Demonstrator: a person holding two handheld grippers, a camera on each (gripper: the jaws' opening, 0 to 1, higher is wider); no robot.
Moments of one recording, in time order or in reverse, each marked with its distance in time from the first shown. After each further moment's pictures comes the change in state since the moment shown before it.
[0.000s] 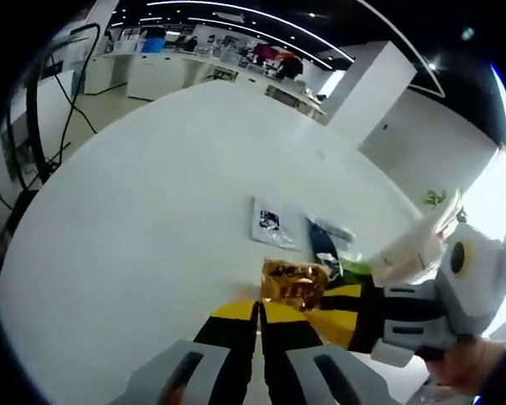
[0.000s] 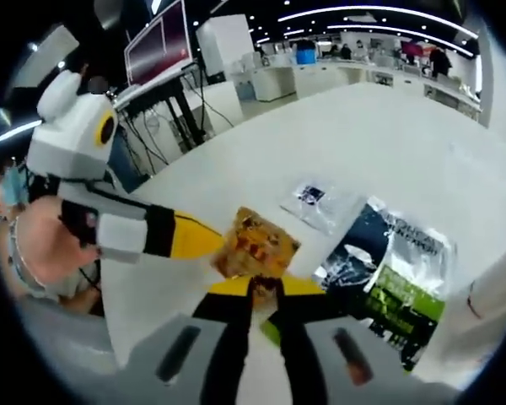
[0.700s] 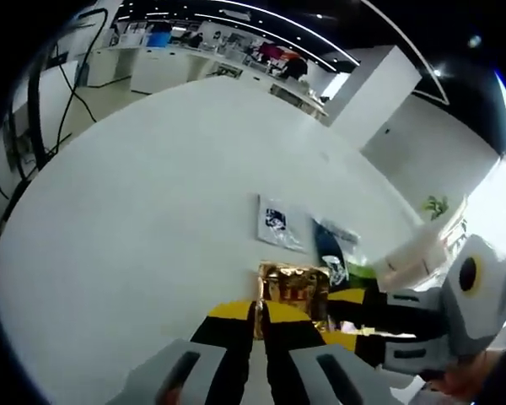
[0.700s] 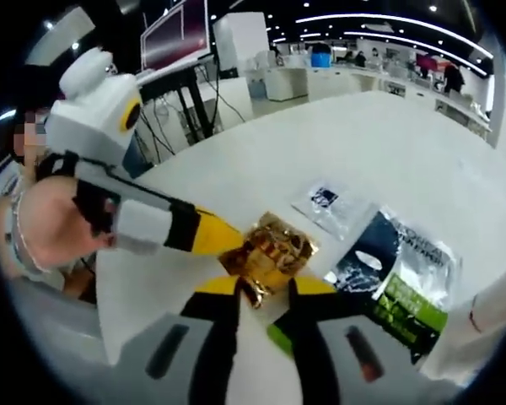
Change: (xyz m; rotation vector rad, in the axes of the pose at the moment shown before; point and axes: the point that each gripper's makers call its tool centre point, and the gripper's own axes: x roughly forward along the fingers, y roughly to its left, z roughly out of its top) left arm 0.012 0.005 -0.001 -0.039 0.005 -0.011; right arm 0.006 0.007 -0.003 -0.089 0.006 0.006
